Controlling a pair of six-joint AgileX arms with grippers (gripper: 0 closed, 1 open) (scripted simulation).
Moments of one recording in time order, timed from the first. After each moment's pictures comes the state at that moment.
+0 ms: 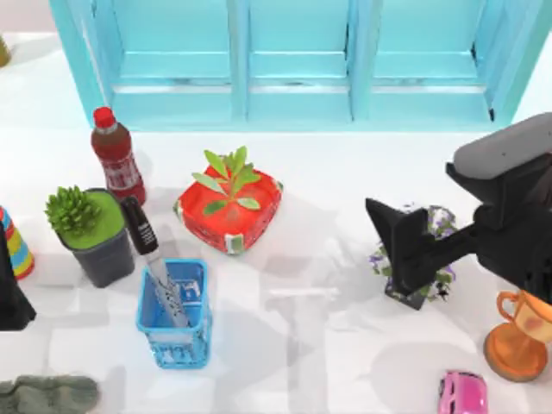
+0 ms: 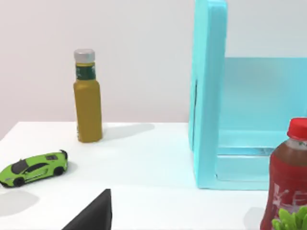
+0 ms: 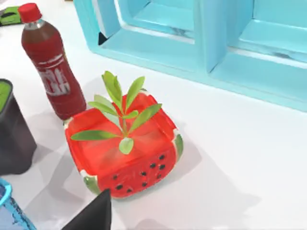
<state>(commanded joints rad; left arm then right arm) 0.00 0.00 0.00 0.00 0.00 0.00 0.67 1.06 0.53 0.16 0.05 0.19</state>
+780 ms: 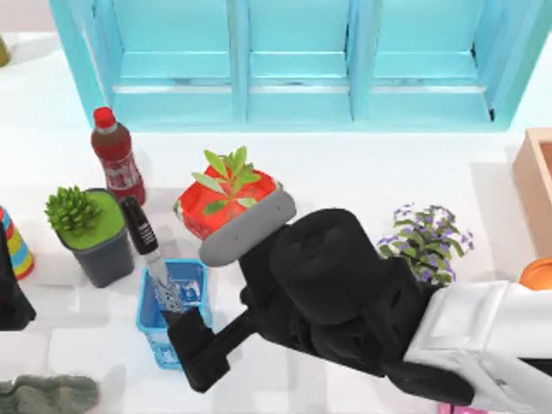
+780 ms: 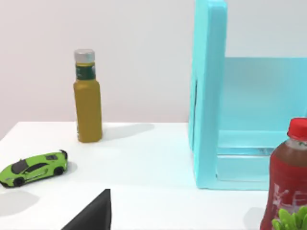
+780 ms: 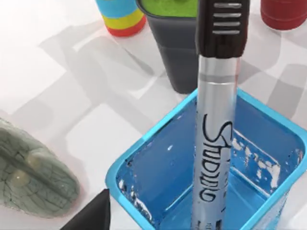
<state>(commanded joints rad) 0.00 0.00 0.00 0.00 0.00 0.00 1.05 1.66 0.83 0.26 0.09 0.30</state>
